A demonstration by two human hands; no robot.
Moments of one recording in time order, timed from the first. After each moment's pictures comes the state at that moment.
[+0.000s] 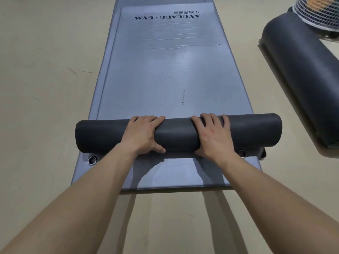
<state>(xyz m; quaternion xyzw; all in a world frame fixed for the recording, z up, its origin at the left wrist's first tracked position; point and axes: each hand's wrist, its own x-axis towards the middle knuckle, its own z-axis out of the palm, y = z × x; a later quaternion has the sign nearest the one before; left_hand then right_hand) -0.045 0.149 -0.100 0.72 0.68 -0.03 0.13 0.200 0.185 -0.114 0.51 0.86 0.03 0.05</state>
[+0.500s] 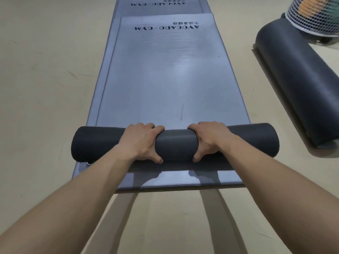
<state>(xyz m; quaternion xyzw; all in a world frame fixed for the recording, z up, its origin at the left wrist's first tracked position) -0.028 0.134 -0.078 0.75 0.65 -0.12 0.11 0.201 0.208 -0.059 0.46 0.84 -0.16 0.23</state>
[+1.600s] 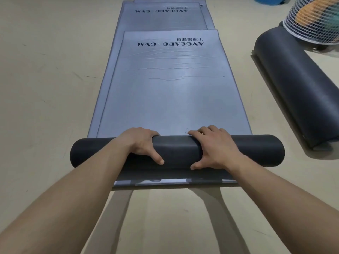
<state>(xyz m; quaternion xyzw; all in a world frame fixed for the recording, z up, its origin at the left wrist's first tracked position) -0.039 0.138 -0.059 0.66 0.65 -0.16 0.33 0.218 0.156 -0.050 0.45 0.88 -0.08 0.15</state>
